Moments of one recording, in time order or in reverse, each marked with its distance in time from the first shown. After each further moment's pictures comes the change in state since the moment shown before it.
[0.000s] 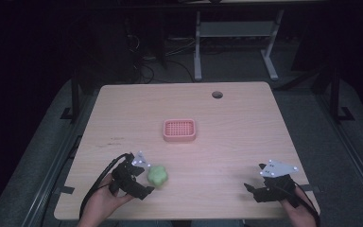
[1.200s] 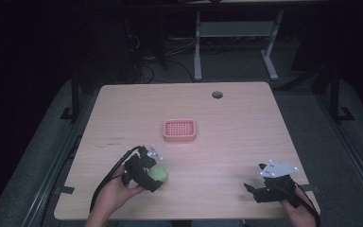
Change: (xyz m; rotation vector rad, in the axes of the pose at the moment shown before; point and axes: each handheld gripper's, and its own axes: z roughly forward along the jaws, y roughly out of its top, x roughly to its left) left arm 0.002 0.035 0.017 0.065 -0.001 -0.005; right arm 0.001 0.001 -0.001 -0.008 0.005 -0.005
